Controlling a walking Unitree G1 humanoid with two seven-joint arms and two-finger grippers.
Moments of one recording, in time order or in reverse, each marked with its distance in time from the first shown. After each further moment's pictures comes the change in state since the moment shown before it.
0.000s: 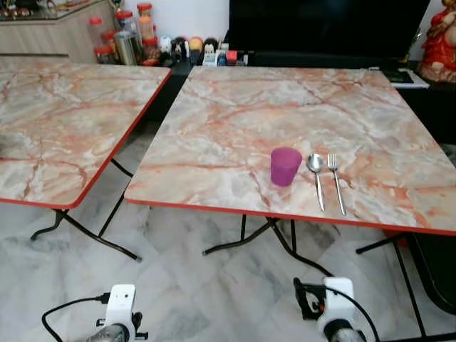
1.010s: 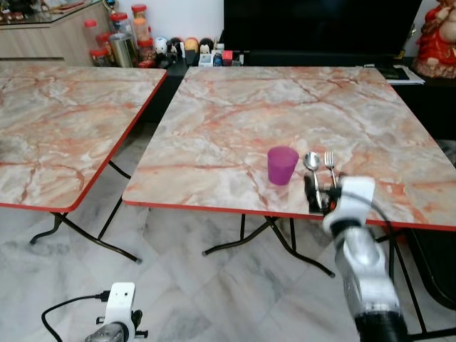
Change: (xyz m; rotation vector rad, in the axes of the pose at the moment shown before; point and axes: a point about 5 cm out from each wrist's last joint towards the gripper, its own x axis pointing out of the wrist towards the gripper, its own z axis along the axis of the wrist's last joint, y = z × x) left arm 0.000 -0.002 0.002 0.002 -0.011 -0.014; right arm 0.067 -0.006 0.199 0.008 -0.452 -0.100
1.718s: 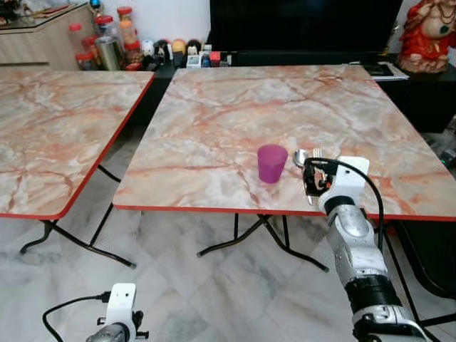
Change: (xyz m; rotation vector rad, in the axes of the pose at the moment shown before) left arm 0.000 -0.002 -0.002 -0.003 0.005 -0.003; right arm 0.025 0.014 -0.005 0.056 0.078 -0.017
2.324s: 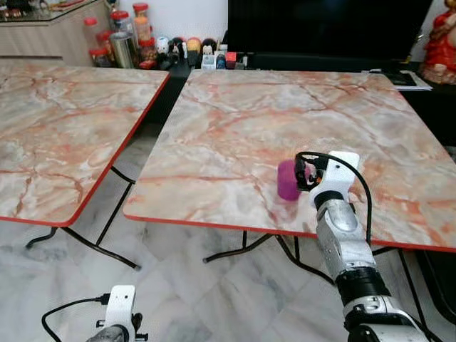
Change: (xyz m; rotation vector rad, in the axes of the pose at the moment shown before) left arm -0.002 0.004 -0.008 -0.002 0.020 0.015; right arm 0.005 0.012 0.003 0.031 -0.008 0.024
